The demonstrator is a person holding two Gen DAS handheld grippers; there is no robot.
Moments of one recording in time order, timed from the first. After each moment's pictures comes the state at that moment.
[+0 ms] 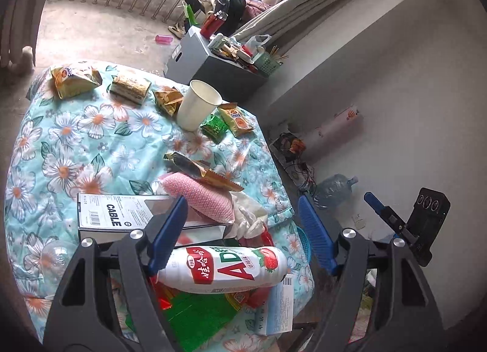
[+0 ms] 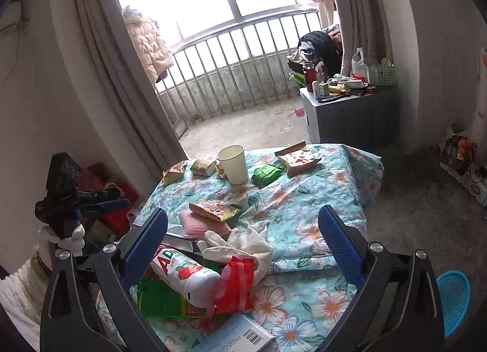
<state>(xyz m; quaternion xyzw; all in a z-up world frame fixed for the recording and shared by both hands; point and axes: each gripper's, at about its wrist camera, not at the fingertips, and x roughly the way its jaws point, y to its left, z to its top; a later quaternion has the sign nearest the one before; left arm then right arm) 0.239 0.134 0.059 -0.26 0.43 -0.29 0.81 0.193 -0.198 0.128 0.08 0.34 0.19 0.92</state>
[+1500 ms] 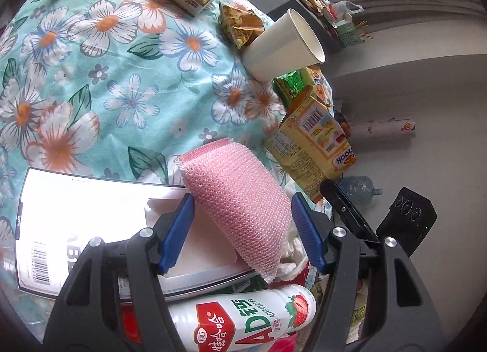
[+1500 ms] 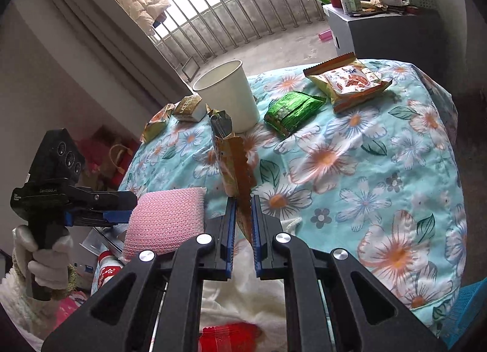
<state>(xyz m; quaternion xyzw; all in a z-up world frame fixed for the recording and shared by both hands) 0.340 0.102 -0.053 -0.33 0.60 -0.17 0.71 0.336 -0.171 -0.015 0.16 0.48 0.24 0.83</state>
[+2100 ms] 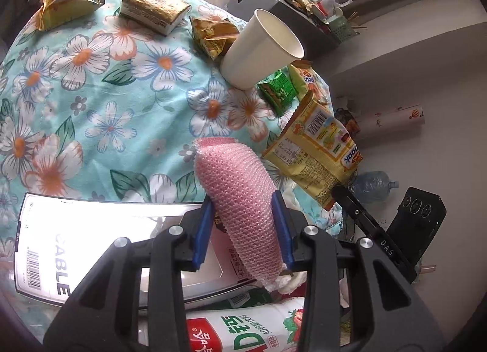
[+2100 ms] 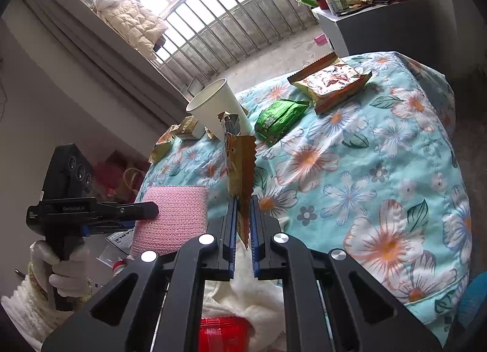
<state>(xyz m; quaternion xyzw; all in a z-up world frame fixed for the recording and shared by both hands) 0.341 0.078 -0.031 -0.26 0.57 -0.17 0.76 0.326 -0.205 -0.016 0.22 0.45 0.24 0.83</state>
